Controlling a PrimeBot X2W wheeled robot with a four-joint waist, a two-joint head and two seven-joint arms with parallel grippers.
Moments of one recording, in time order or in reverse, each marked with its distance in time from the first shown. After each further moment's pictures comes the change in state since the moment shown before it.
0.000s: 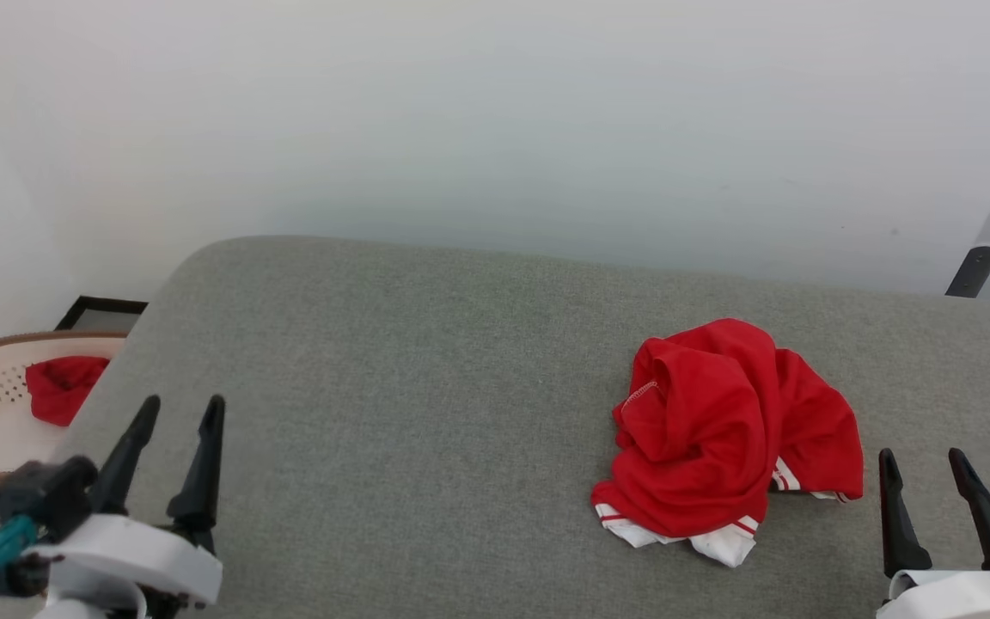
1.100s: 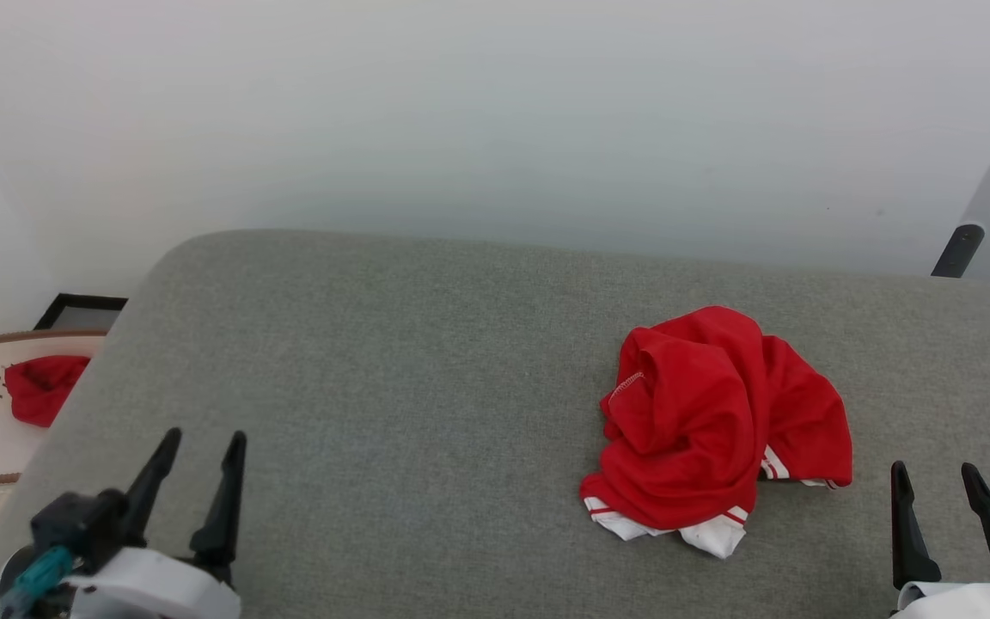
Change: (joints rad) left arm 0.065 -0.104 0.109 0.035 0.198 -0.087 0.005; right arm 0.021 0.018 -0.041 0.004 -0.016 0.000 -0.005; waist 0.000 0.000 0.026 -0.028
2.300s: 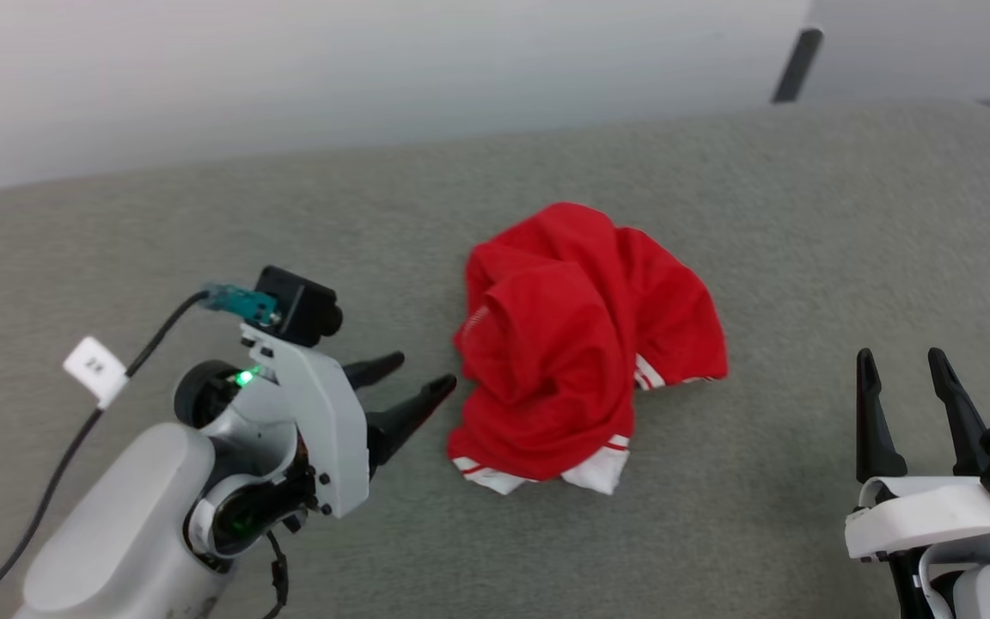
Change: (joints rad) left arm -0.451 0.099 -0.414 -0.151 -0.441 -0.006 0.779; right arm -0.173 0.030 0.057 -0.022 0.023 0.000 0.000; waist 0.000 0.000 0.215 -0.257
